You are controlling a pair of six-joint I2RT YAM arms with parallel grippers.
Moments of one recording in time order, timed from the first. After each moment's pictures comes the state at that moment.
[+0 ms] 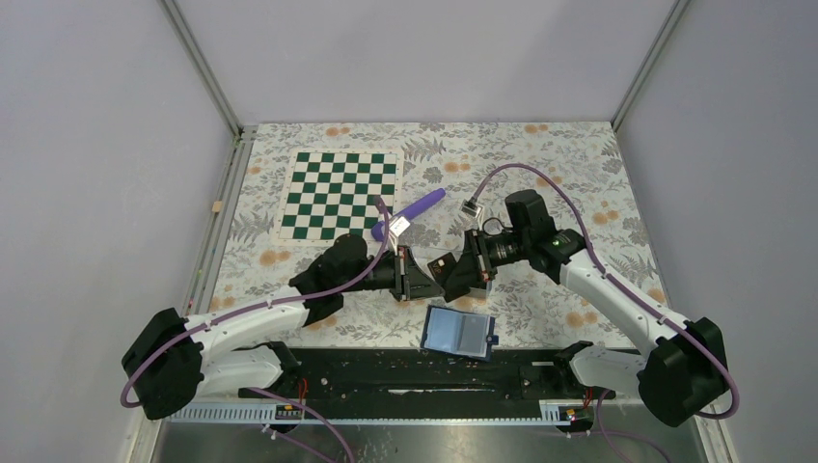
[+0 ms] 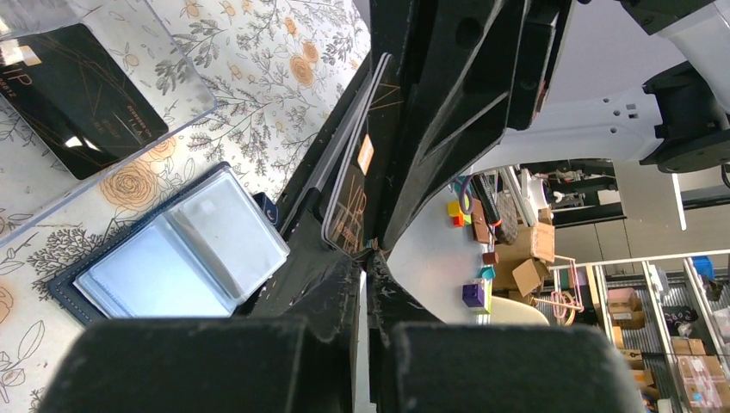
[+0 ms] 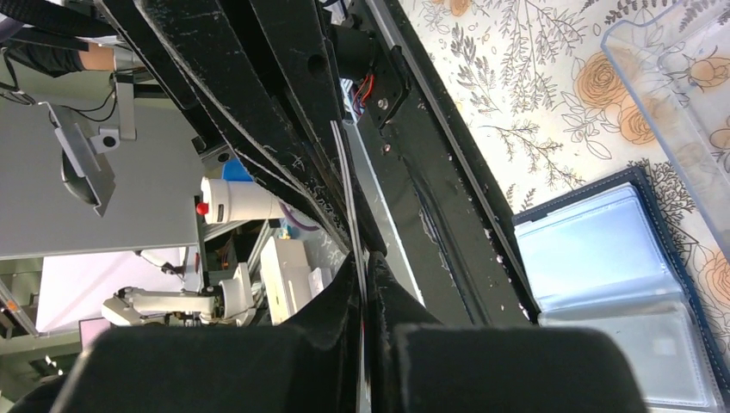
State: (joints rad) left arm -0.86 1.11 0.56 0.35 0.53 -0.88; right arm 0.51 1.18 0.84 -0.41 -1.03 0.47
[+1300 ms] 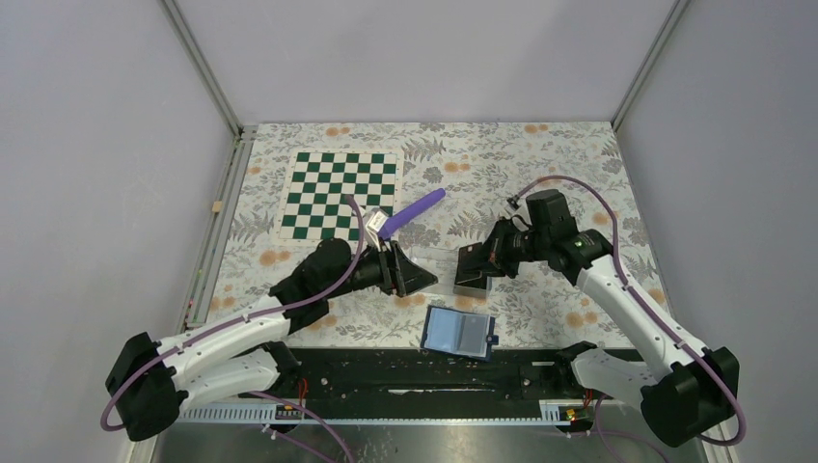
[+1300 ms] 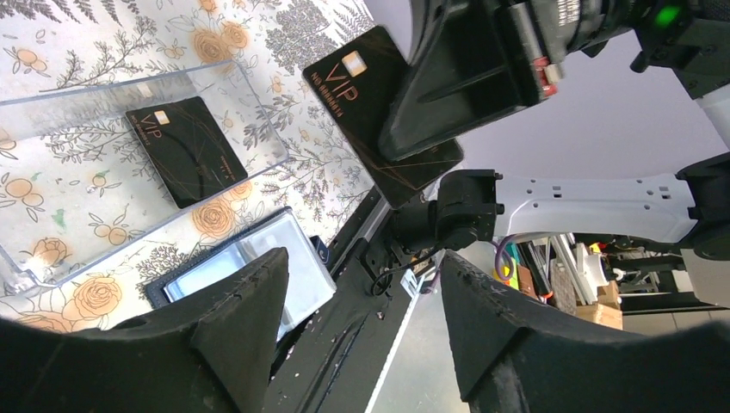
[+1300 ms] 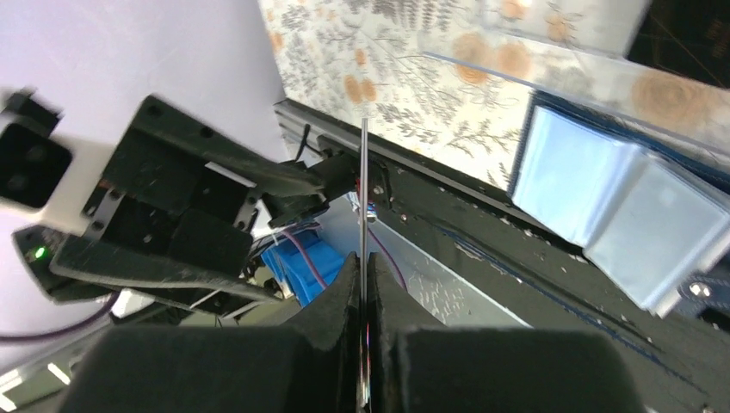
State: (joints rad) left arm -0.86 0.95 0.55 0.21 0.30 -0.82; right arm 0.41 1.08 0.88 -0.66 -0.64 0.98
